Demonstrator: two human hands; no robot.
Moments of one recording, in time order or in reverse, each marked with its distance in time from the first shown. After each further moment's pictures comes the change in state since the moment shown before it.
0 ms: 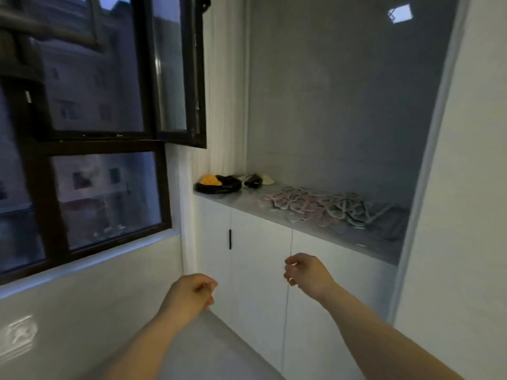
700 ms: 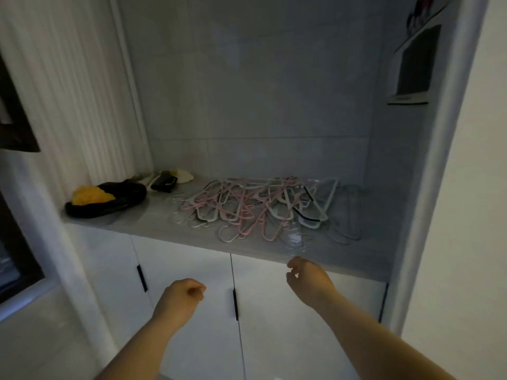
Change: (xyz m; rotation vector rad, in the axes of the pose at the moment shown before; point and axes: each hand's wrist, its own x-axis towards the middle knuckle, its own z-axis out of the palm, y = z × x) left_hand 0.314 0.011 0.165 0.215 -0.299 0.057; right_hand 0.226 0.111 -0.076 -0.399 0.277 0.289
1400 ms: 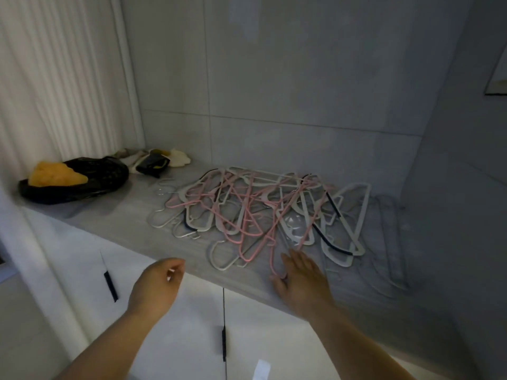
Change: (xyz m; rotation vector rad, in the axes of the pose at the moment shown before) left_hand 0.151 0.007 0.006 0.013 0.268 -0.009; right_hand 0.168 0.009 0.043 -0.405 0.012 -0.235
